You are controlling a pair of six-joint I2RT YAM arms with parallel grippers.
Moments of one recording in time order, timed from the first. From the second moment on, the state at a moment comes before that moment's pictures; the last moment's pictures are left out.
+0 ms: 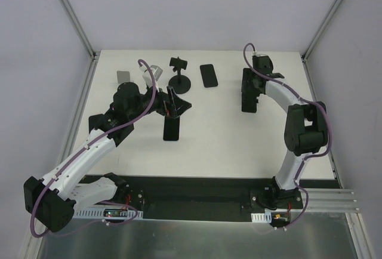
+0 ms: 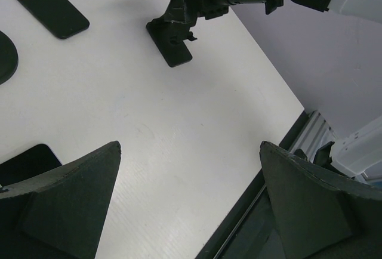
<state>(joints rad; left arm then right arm) -0.53 1.02 0.89 -0.08 0.38 -0.50 0.20 1.88 1.42 -0.41 0.18 0.16</state>
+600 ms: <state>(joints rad) -0.53 1.02 0.90 -0.09 0.38 -0.50 0.20 1.45 0.93 -0.36 0.23 0.29</state>
